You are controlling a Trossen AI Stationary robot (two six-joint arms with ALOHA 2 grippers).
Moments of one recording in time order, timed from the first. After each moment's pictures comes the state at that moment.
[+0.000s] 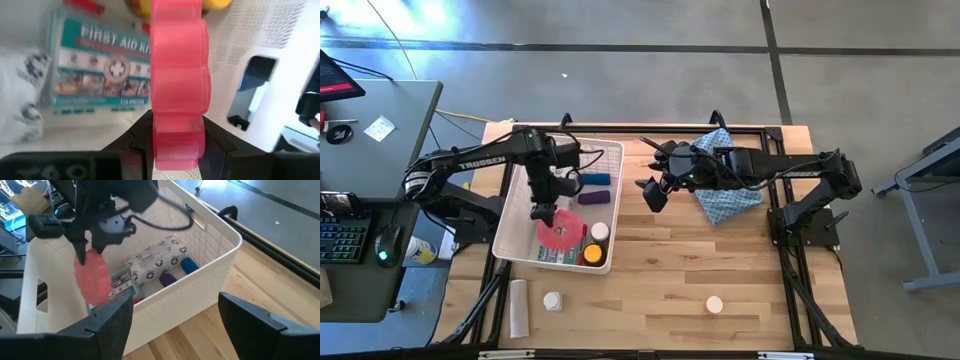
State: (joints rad) left arm 0.36 1.29 1.12 -1.54 0.65 0.20; right arm 0.03 1.59 1.64 -0.63 0.32 0.55
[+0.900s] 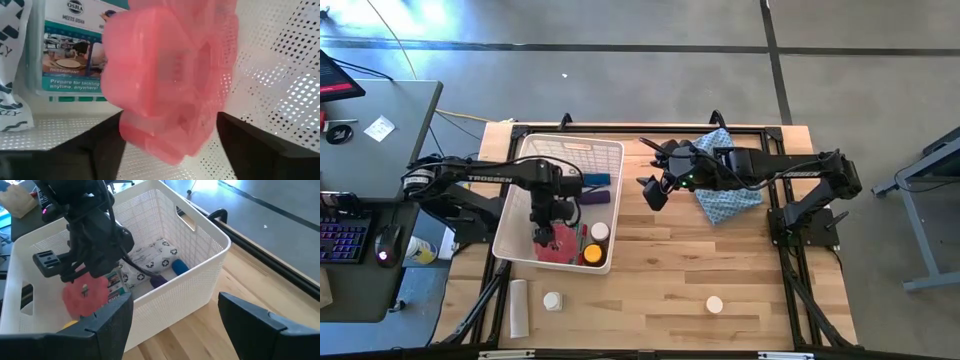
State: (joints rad) left arm 0.17 1.28 0.85 -1.32 0.52 -0.01; right arm 0.03 1.59 1.64 -0.65 0.36 0.53
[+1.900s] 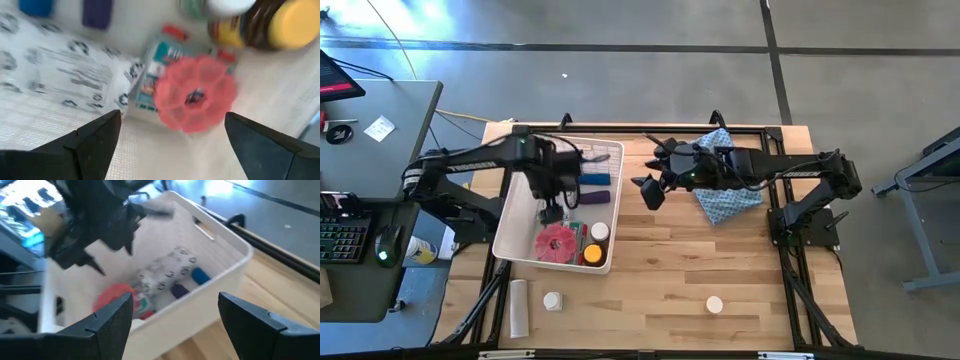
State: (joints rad) left arm 0.17 1.28 1.31 -1.54 0.17 -0.15; right arm 0.04 1.59 1.64 -0.56 0.31 0.58
